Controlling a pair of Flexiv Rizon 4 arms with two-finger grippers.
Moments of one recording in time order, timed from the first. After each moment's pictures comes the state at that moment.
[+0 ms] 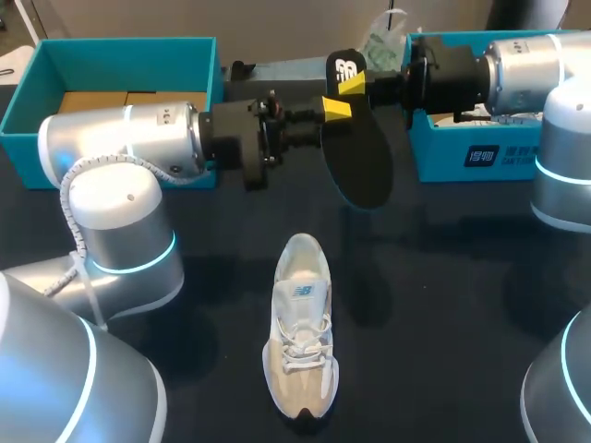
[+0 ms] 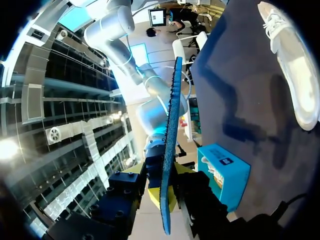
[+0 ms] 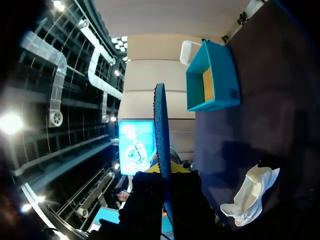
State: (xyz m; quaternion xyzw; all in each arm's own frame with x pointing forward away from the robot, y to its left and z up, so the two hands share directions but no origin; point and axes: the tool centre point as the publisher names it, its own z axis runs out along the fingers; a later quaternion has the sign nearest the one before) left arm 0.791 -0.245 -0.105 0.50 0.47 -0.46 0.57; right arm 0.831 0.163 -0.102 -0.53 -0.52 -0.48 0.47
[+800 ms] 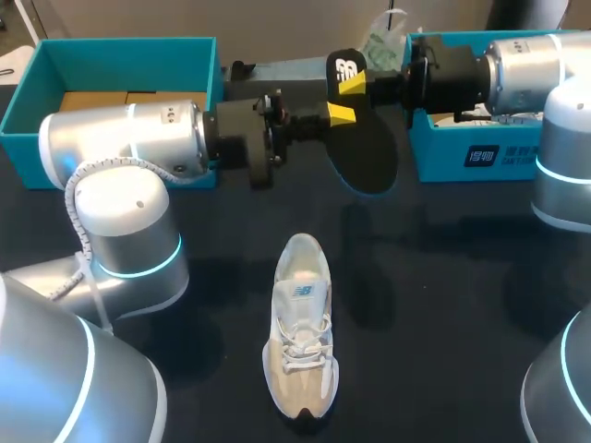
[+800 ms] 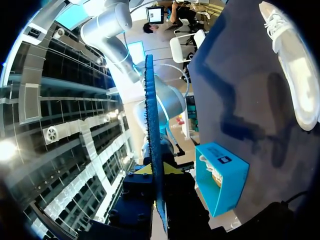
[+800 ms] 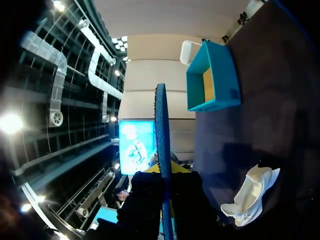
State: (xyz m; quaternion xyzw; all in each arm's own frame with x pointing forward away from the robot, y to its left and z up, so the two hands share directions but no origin) left arm 0.791 -0.250 -0.104 0.50 0.48 -0.44 0.57; right arm 0.831 0.163 -0.101 -0.52 -0.52 -0.49 0.47
